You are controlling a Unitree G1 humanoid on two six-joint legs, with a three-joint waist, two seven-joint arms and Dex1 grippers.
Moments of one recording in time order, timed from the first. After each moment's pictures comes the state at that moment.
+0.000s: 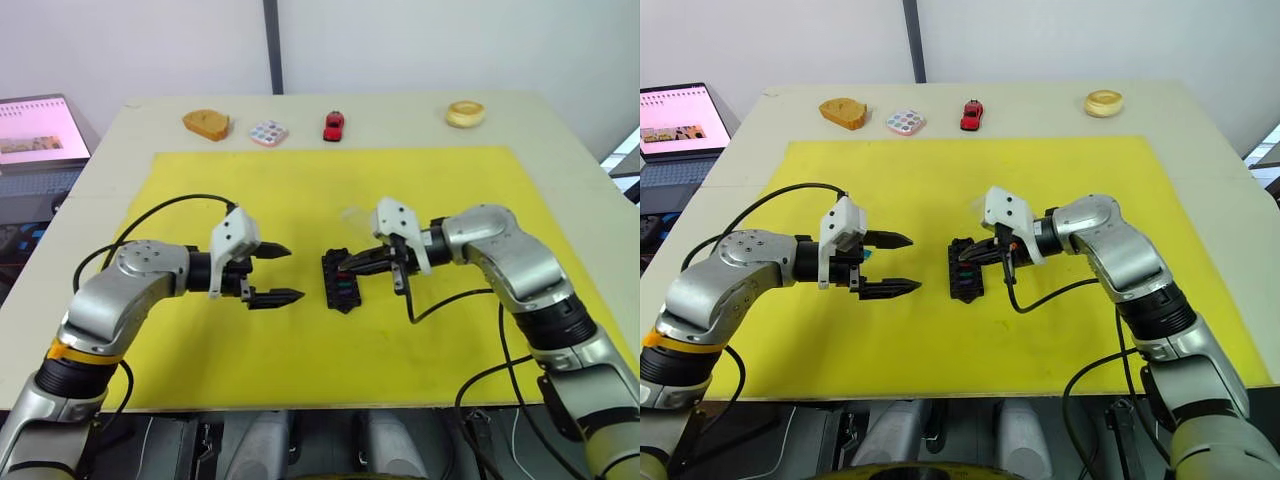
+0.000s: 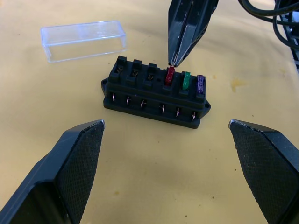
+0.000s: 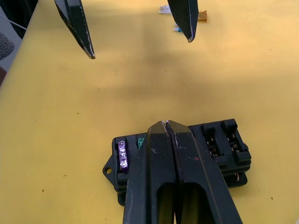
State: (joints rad) left arm -0.43 0.75 -0.12 -0.29 -0.53 0.67 -1.03; right arm -0.70 -0.66 0.30 -0.09 0.30 0.60 1.23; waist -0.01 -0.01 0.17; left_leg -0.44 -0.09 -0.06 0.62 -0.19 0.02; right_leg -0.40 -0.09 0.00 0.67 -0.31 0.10
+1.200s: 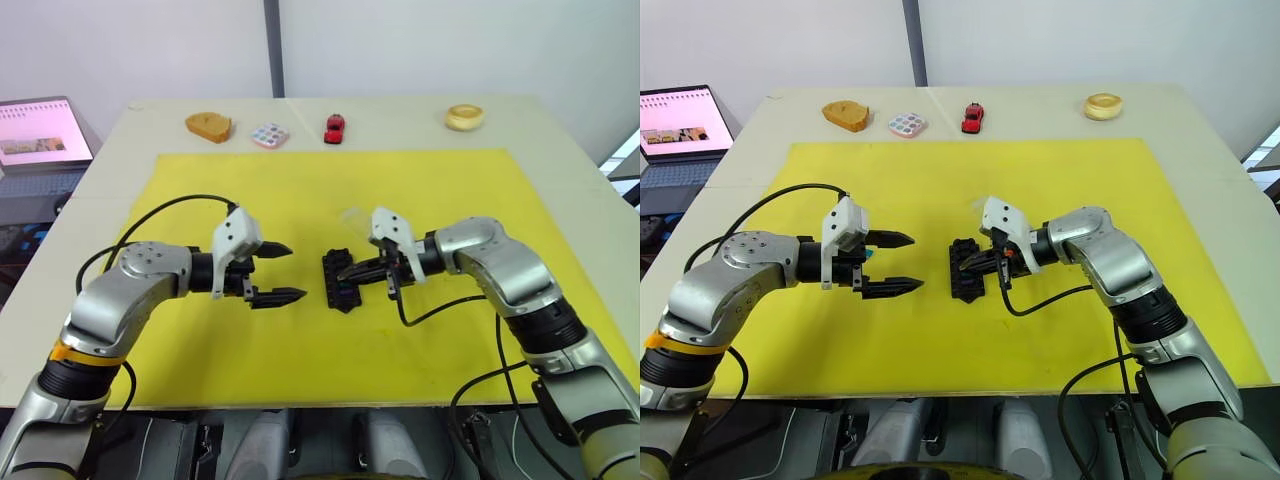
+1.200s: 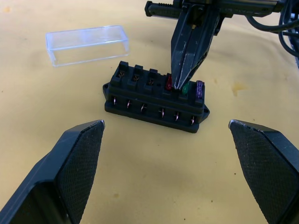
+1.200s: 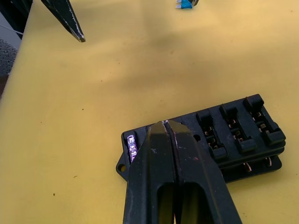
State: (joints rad) left arm -0.43 0.74 -0.12 -0.30 -0.53 0.67 -1.00; right arm -0.68 -0.63 0.33 -0.05 0.29 0.72 1.21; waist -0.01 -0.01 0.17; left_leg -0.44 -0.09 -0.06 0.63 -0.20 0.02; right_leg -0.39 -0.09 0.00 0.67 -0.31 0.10
